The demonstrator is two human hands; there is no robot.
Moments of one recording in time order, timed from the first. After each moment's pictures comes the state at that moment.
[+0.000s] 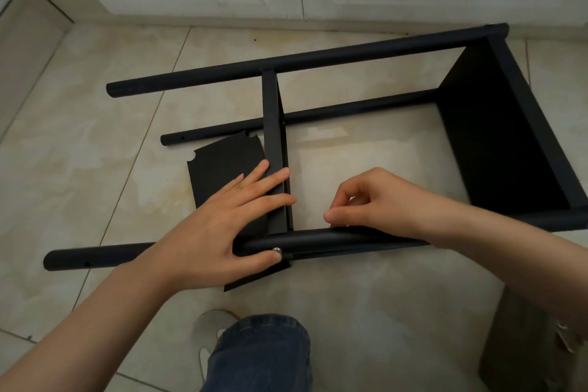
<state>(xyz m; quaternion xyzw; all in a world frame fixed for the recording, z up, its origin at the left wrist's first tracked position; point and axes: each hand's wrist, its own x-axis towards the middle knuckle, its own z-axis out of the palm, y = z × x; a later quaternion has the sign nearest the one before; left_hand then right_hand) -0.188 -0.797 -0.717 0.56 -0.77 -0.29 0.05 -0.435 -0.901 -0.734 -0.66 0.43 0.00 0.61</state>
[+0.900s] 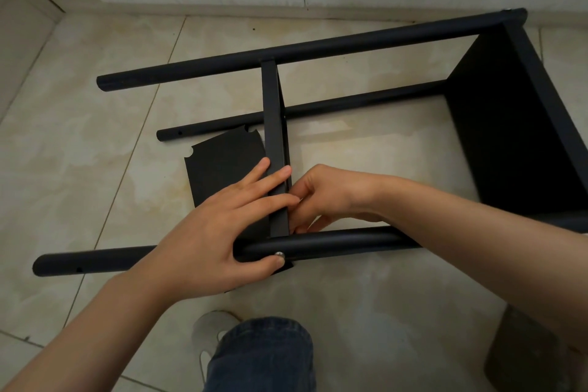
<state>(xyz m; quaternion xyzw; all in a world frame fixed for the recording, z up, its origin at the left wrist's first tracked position) -0.187 -0.794 -0.721 0.56 -0.78 -0.27 0.08 -0.370 -0.916 -0.766 -0.58 0.33 0.11 0.74</state>
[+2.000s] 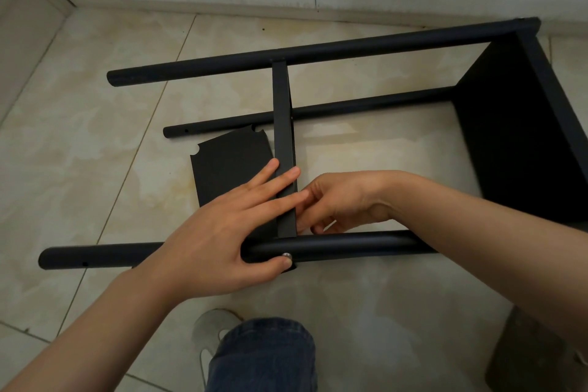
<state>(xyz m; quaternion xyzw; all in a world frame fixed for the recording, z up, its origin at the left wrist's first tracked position) -0.187 -0.793 -0.722 0.56 -0.78 -0.26 0.07 -0.369 -0.925 -0.770 -0.51 0.30 0.20 0.78</state>
